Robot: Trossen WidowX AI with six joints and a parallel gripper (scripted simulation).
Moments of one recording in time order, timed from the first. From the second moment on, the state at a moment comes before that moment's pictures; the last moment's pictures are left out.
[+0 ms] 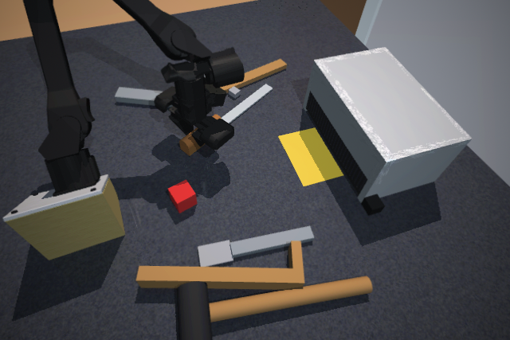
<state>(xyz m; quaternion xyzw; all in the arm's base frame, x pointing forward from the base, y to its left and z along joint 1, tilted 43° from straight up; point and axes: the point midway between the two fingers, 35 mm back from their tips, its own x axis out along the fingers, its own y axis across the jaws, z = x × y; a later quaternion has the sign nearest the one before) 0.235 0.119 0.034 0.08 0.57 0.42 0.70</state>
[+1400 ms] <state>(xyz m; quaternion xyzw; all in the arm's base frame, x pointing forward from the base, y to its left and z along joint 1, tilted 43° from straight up) 0.233 0.121 0.037 0.19 0.63 0.33 0.68</state>
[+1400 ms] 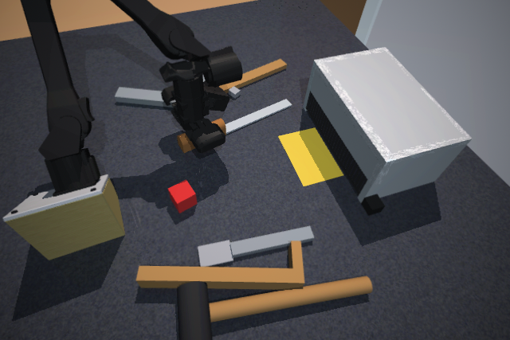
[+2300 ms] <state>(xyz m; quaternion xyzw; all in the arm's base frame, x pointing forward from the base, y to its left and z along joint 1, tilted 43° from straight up) 0.233 0.121 0.037 0.26 0.66 0.26 0.66</state>
